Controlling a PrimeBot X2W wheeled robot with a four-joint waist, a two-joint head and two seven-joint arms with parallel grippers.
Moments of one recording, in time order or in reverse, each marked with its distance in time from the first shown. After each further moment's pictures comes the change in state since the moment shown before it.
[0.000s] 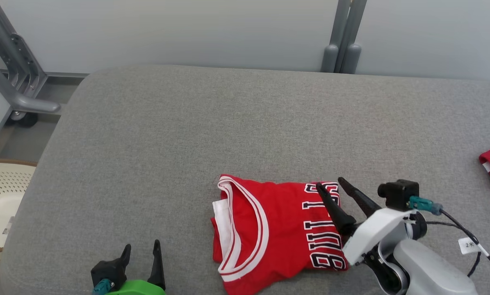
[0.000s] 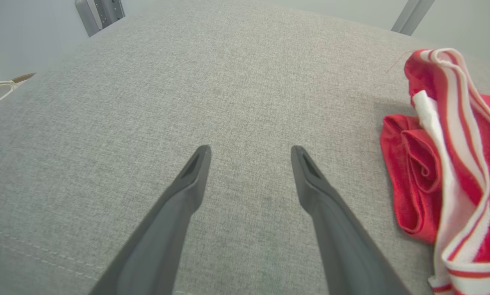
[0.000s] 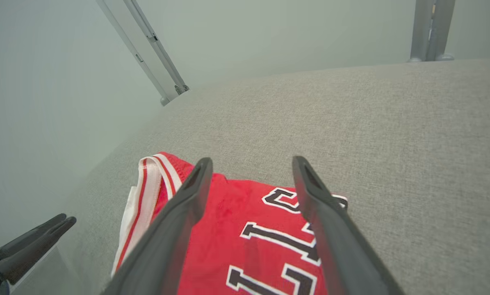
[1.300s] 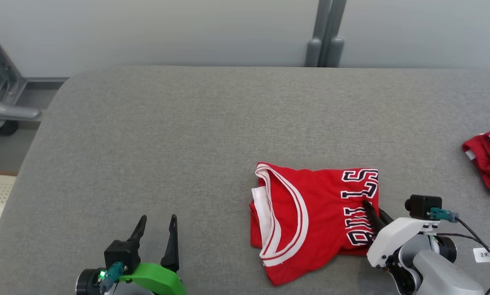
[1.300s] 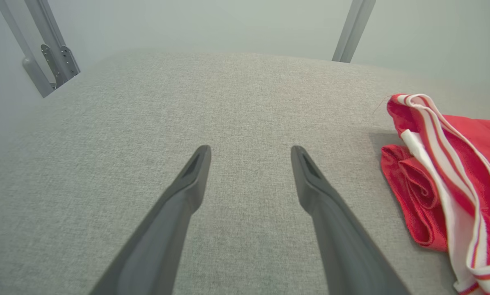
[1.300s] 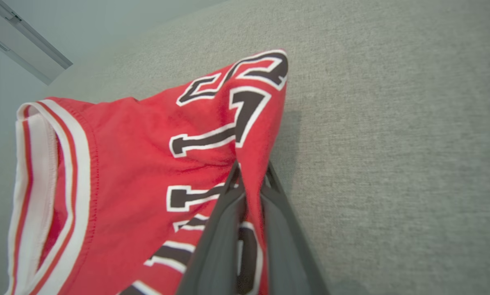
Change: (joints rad) left arm -0.021 0.000 -0.055 -0.121 0.060 -0.024 0.000; right arm -0.019 0.067 -0.126 0.385 0.008 0.001 0.000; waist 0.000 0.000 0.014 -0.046
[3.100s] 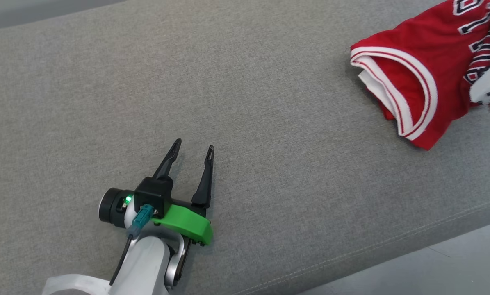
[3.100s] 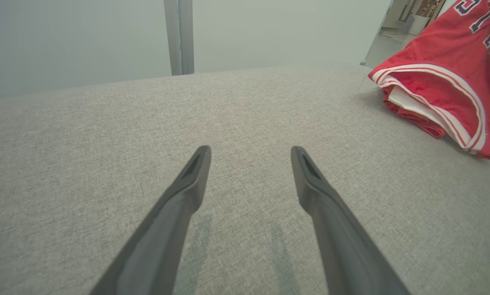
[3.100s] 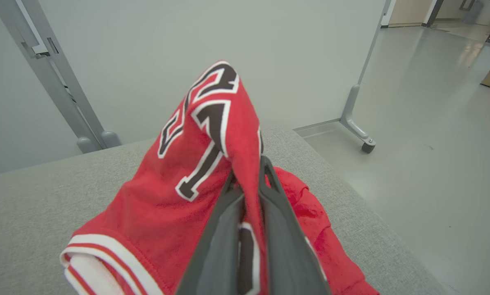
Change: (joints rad) left arm -0.227 -0.001 -0.167 -0.114 0.037 0.004 0.000; right arm -0.548 -0.175 -0.341 0.154 -0.311 0.000 0.000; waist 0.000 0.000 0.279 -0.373
